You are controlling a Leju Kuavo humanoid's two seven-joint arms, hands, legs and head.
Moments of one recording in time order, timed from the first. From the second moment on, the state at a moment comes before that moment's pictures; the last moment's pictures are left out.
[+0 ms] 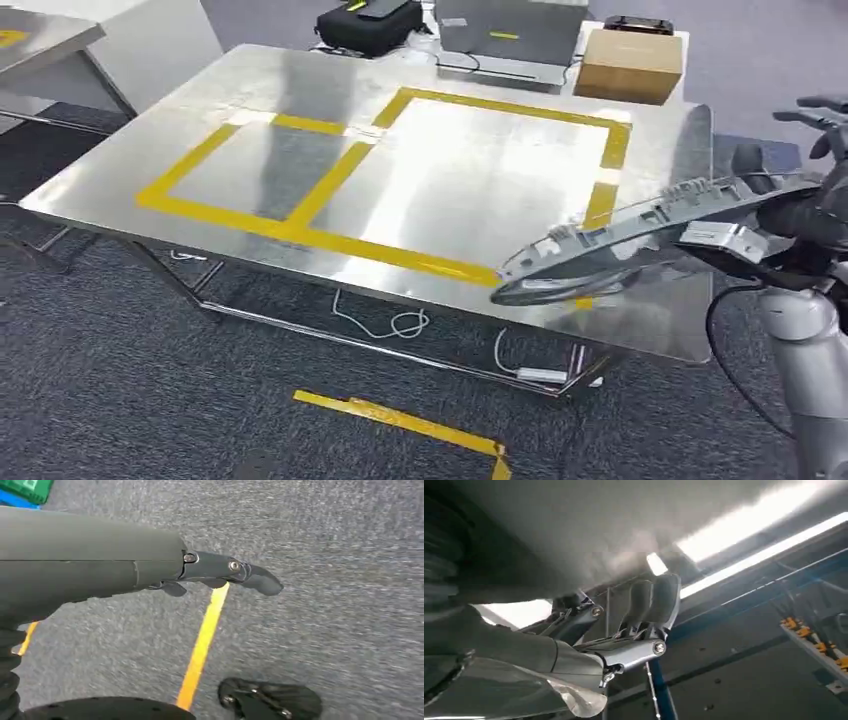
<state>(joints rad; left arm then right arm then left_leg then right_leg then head) -0.06 -0.08 -0.58 -0.16 0.32 0.49 -0.11 -0.50 -0.30 0.07 -1.57 0.81 -0.58 -0.26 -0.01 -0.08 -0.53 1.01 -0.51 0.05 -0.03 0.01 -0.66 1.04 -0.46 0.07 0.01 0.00</state>
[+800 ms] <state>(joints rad) -0.06 -0.08 -0.58 -0.16 0.32 0.49 -0.12 -0.52 -0.30 0.08 -1.59 0.82 -0.57 -0.26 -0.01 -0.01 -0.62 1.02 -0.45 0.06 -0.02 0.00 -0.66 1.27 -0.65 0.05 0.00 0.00</state>
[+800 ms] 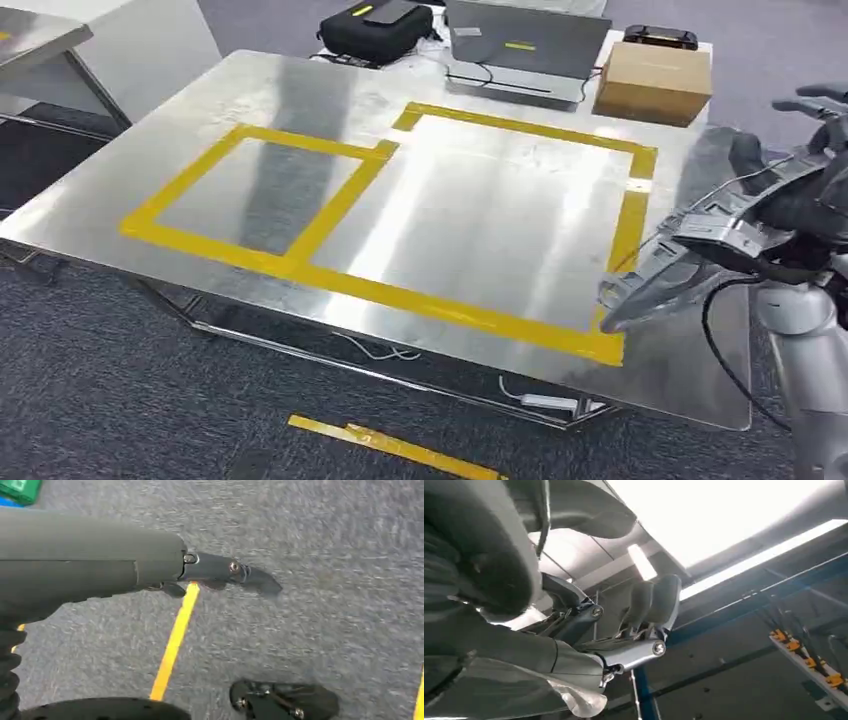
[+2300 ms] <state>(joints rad) -0.11 -0.08 -0.58 -0.16 0.35 0.51 -0.08 -0.63 -0.32 0.03 -1.36 0.81 -0.49 -0.25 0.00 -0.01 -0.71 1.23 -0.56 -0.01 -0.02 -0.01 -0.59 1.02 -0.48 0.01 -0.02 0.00</state>
